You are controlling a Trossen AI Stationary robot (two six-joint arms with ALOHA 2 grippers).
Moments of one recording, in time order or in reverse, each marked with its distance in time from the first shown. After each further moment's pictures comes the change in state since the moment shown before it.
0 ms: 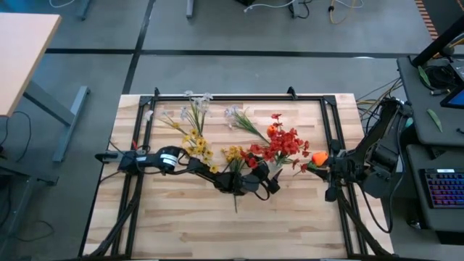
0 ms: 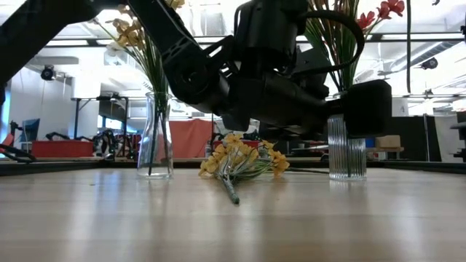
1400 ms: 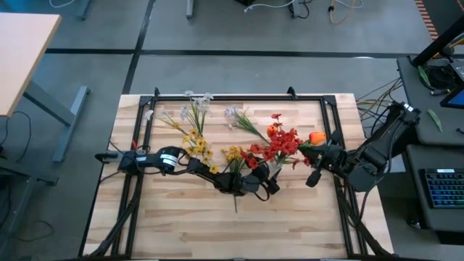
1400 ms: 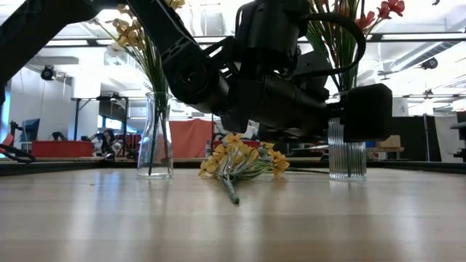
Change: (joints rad) left arm 0.000 0.000 -0.001 -0.026 0.001 -0.005; right arm -0.196 0.081 0.000 0.221 0.198 -0.063
